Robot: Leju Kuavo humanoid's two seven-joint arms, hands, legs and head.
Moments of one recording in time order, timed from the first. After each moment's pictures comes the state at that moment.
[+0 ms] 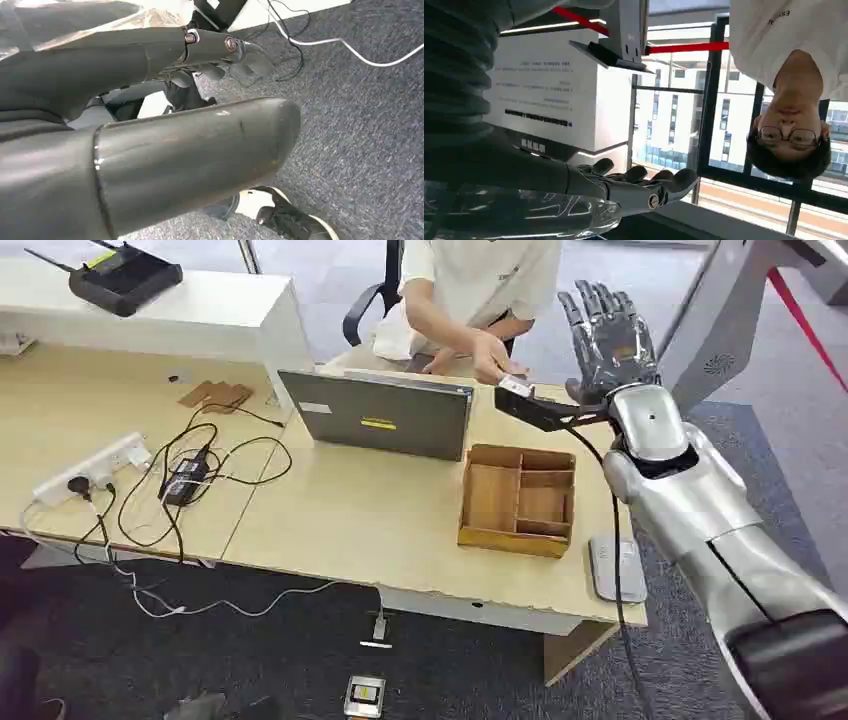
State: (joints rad) left arm -0.25 0.24 -0.94 -0.32 -0.24 0.39 0.18; right arm -1.15 -0.17 0.96 -0.78 1.14 -0.18 0.28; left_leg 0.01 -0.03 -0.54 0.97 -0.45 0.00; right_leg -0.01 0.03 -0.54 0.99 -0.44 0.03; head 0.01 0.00
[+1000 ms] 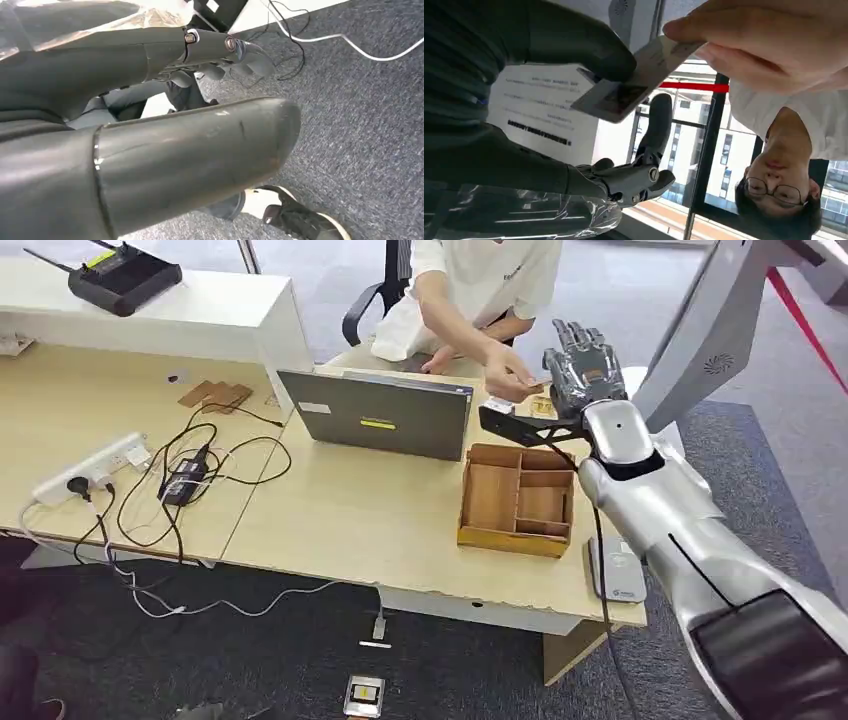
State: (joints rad) left arm -0.23 0.24 -0.94 -0.32 -0.28 0.41 0.18; right arm -1.19 -0.06 1.02 -0.53 1.08 -0.18 0.26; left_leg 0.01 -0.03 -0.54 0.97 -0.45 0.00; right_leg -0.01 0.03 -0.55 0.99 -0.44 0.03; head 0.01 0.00
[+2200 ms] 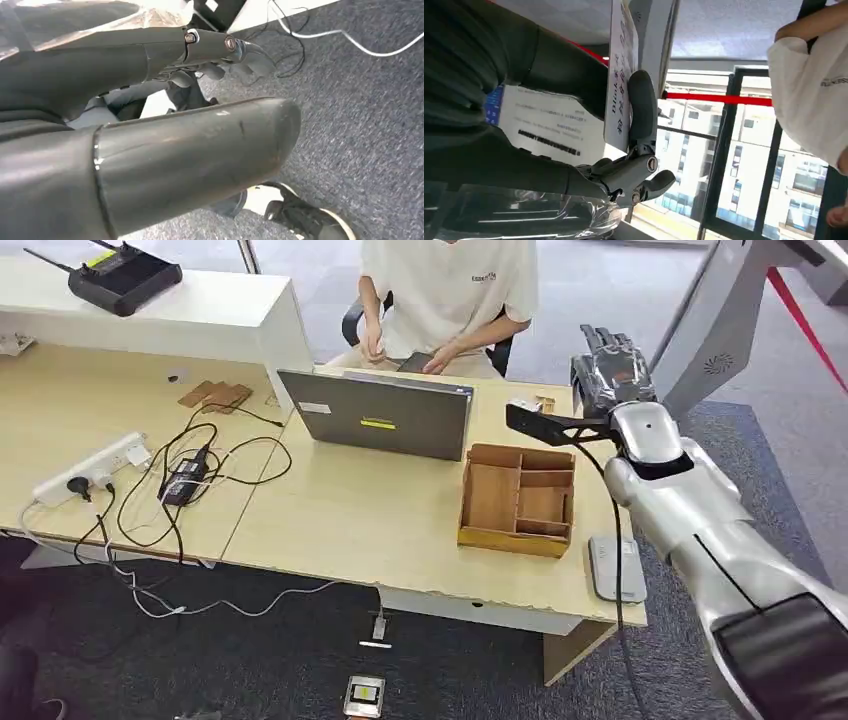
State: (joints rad) left arm -0.19 0.24 -0.92 -0.31 -0.28 0.43 0.16; right arm -1.19 -0.14 1.02 -0.54 1.01 -0.16 0.24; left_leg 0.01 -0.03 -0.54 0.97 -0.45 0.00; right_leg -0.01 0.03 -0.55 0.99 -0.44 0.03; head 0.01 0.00
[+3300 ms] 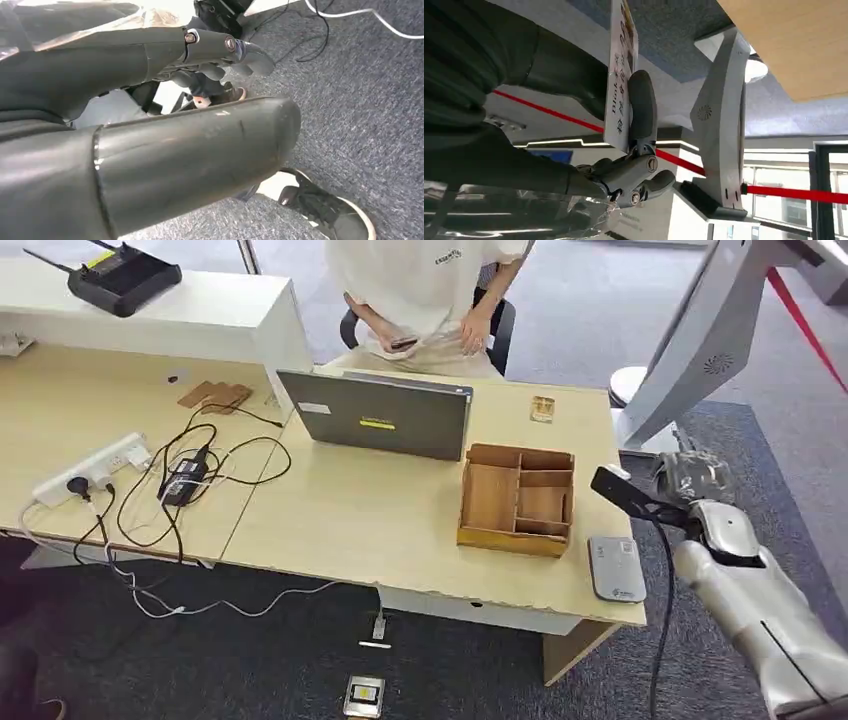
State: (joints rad) left arm -0.14 0.24 -0.87 -0.30 -0.26 0.47 0.15; right arm -0.88 -0.39 0.89 -0.63 0.79 -0.20 0.26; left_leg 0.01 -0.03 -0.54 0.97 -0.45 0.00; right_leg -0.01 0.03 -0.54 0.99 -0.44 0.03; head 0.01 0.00
